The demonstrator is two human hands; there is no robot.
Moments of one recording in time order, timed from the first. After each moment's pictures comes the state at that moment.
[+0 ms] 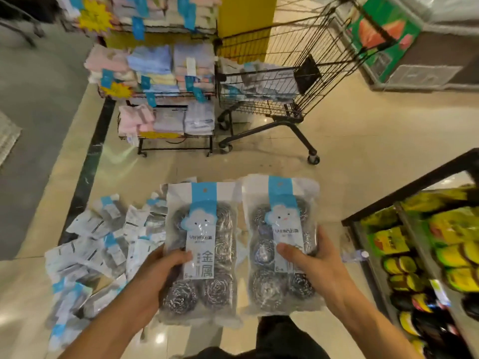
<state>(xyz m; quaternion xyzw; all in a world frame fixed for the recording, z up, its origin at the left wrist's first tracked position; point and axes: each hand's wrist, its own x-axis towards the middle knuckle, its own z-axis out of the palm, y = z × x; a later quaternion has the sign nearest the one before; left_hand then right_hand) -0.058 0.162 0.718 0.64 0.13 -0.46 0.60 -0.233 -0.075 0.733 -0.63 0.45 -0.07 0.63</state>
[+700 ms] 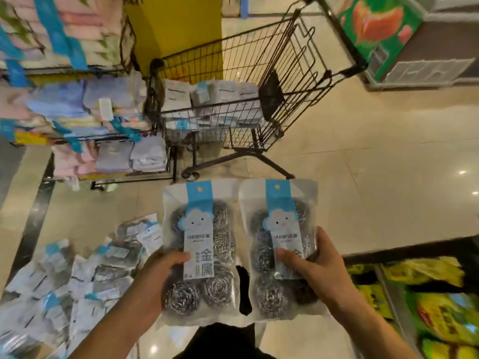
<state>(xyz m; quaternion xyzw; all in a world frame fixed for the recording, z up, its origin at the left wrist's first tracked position) 0.050 -0.254 0.706 0.65 0.17 -0.44 0.60 -0.132 -0.485 0.718 -0.64 0.46 -0.05 0.62</state>
